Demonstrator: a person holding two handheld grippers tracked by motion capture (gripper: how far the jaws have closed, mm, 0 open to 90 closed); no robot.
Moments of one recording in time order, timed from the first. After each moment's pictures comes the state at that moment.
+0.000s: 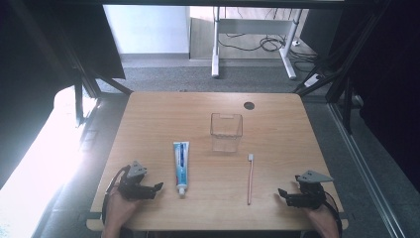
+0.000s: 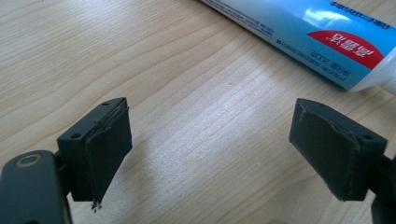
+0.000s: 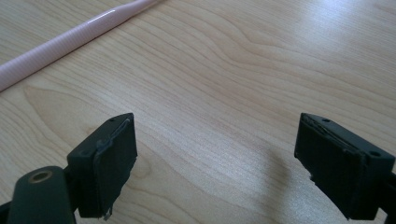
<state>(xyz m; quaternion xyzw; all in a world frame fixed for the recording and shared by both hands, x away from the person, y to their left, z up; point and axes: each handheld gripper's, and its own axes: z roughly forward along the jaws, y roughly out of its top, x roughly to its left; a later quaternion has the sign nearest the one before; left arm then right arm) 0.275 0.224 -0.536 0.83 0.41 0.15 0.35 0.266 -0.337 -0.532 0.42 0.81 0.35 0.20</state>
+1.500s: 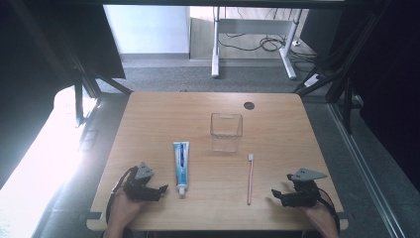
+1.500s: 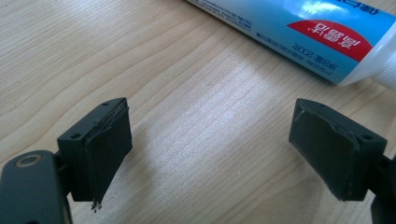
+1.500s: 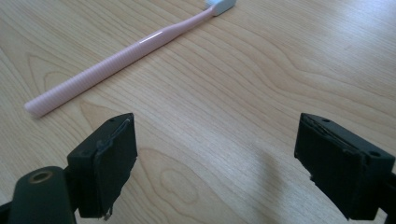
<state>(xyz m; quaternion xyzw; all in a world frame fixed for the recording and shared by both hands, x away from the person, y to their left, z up) 0.276 0.208 -0.539 0.85 0.39 0.16 0.33 0.269 -0.318 -0.521 0.39 0.83 0.36 0.16</state>
